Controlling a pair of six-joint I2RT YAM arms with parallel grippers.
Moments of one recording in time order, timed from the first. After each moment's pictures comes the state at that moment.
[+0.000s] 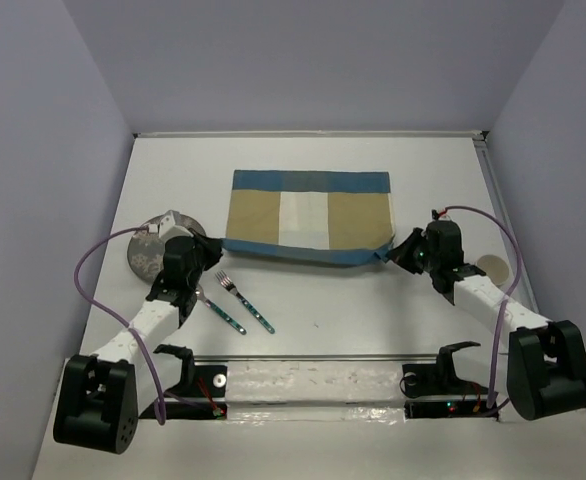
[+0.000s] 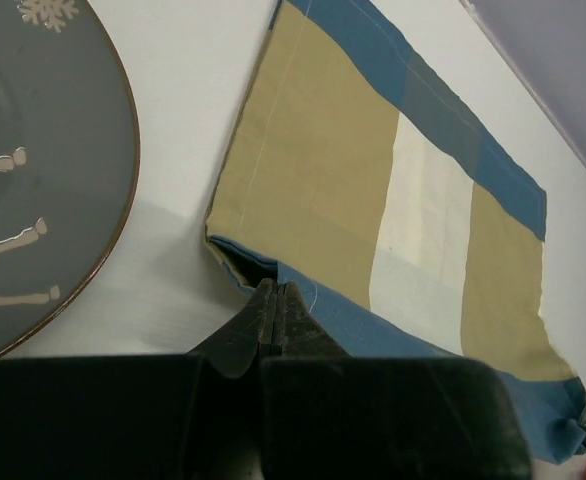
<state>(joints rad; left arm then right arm) -0.19 1.00 0.32 0.30 -0.10 -0.78 0.18 1.15 0.49 0.01 -0.13 0.70</state>
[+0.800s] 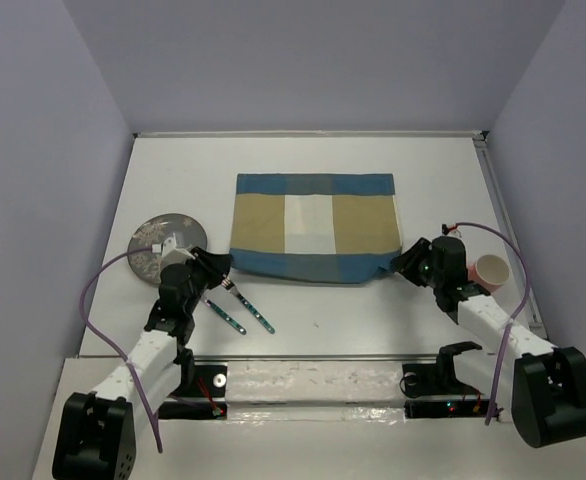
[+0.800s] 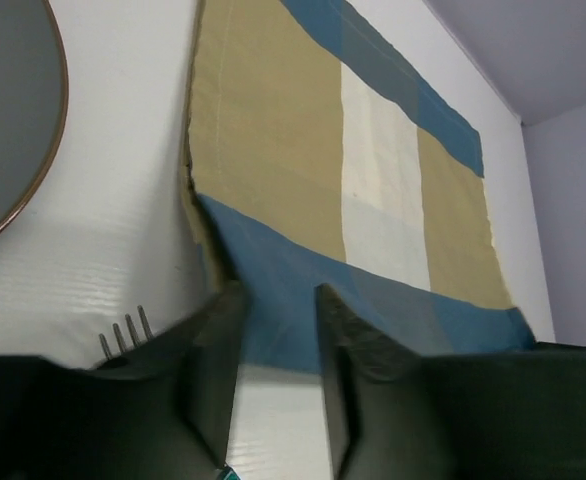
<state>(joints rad) -0.19 0.77 0.08 0.41 0.06 -0.79 0.18 1.01 0.34 0.06 -0.05 0.77</state>
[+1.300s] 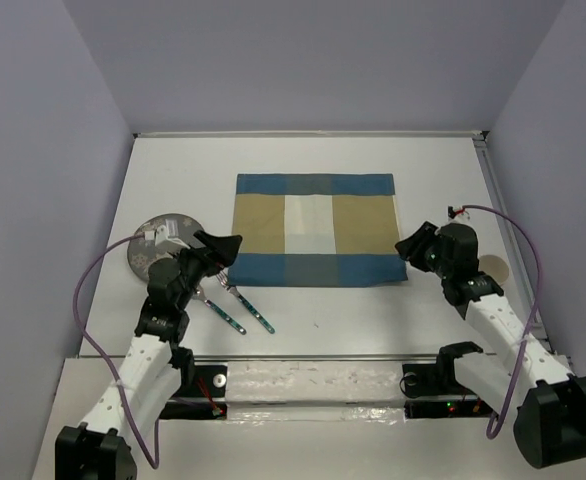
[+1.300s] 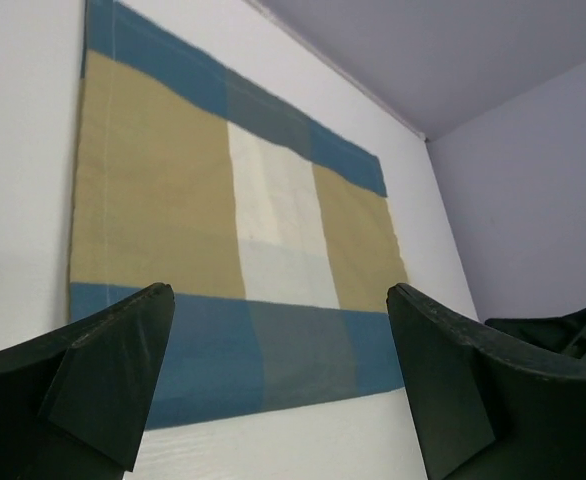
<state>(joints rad) -0.19 0.62 0.19 0.30 0.15 -0.80 0.18 0.88 0.49 -0.11 -0.05 0.66</state>
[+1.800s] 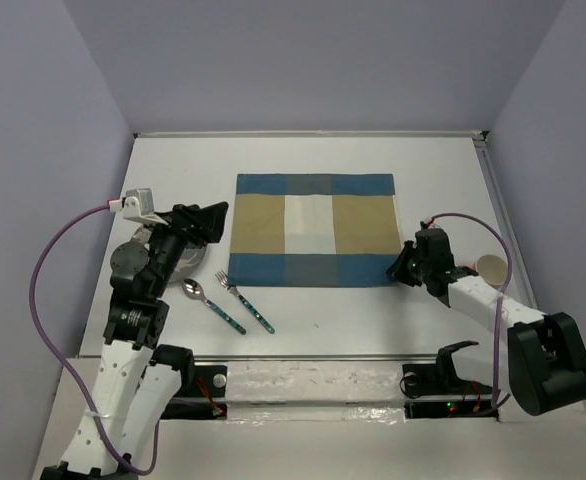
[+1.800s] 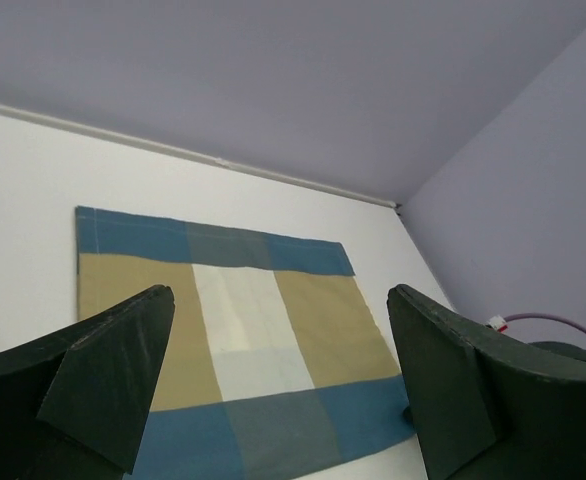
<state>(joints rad) -0.19 0.54 0.62 0.04 0.15 -0.61 0.25 1.17 0.46 -0.09 -0.05 0.63</state>
